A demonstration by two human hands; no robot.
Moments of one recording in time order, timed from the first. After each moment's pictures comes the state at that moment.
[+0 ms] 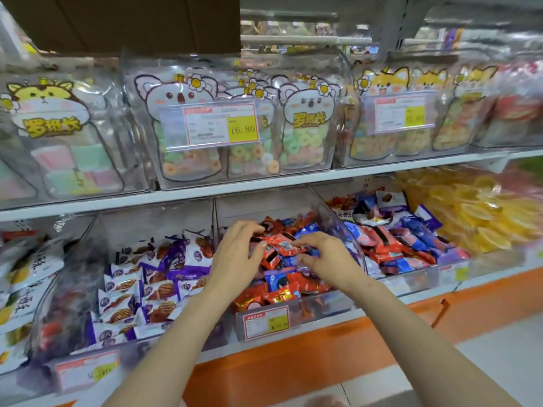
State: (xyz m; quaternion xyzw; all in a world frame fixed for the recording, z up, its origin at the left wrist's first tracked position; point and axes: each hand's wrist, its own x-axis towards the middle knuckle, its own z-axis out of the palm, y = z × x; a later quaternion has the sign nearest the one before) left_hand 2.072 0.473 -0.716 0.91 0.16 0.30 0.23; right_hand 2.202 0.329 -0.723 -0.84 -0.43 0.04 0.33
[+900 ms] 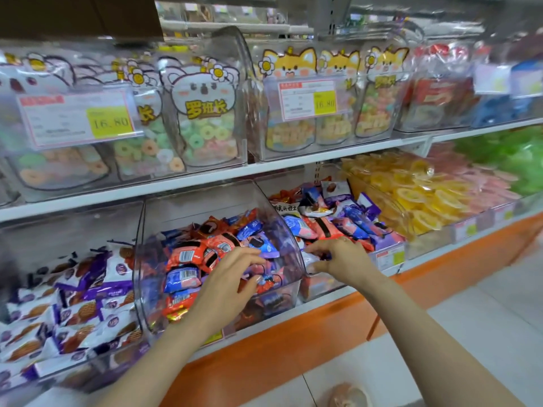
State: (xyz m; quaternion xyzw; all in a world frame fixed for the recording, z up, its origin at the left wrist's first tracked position) left_hand 2.116 0.406 -0.756 0.94 0.00 0.24 0.25; right_hand 2.273 0.221 -0.733 -0.91 -0.33 0.08 0.22
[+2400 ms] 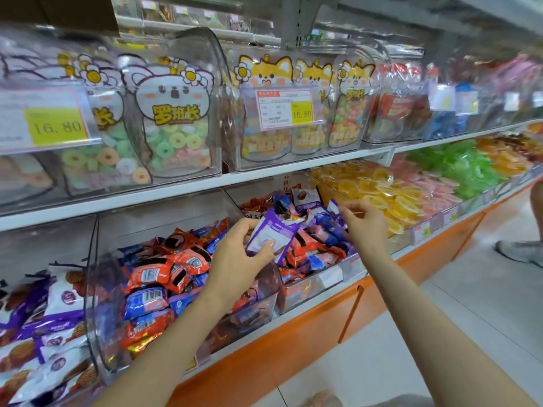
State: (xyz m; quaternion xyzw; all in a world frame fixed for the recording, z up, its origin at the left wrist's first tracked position) left_hand 2.166 0.370 -0.702 0.82 0.04 0.27 0.50; right_hand 2.319 0.193 -0.701 -0.82 -0.08 -0.14 0.55
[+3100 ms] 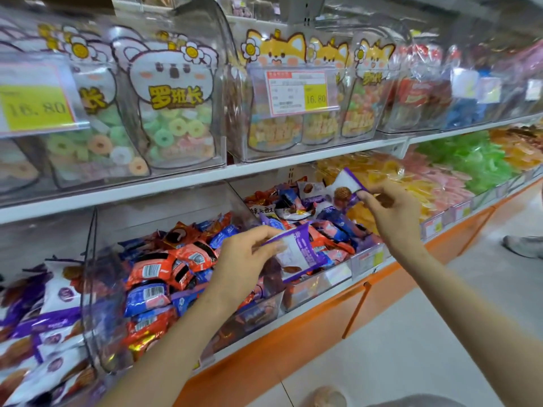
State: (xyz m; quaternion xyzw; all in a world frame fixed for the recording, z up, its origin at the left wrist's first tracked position) left_hand 2.165 0.370 -0.700 0.79 -0.01 0.20 0.57; right_hand 2.329 0.173 -0.689 -0.82 -0.20 -0.27 0.47
